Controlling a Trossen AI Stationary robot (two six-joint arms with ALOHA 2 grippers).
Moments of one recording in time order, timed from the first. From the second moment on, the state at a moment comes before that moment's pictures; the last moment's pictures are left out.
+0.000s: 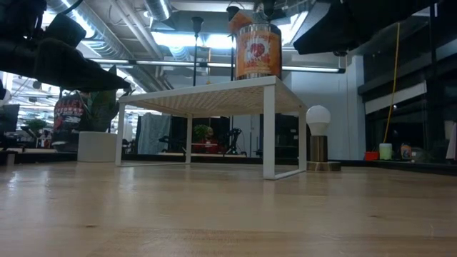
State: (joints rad) left arm -0.11 0.21 0.01 0.08 -0.45 0.10; right arm 0.46 1.26 0.68 0.08 0.84 0.13
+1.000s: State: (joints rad) left arm -0.11 0.21 0.01 0.08 -0.45 0.10; right arm 0.40 1.36 0.68 0.18 0.70 0.23
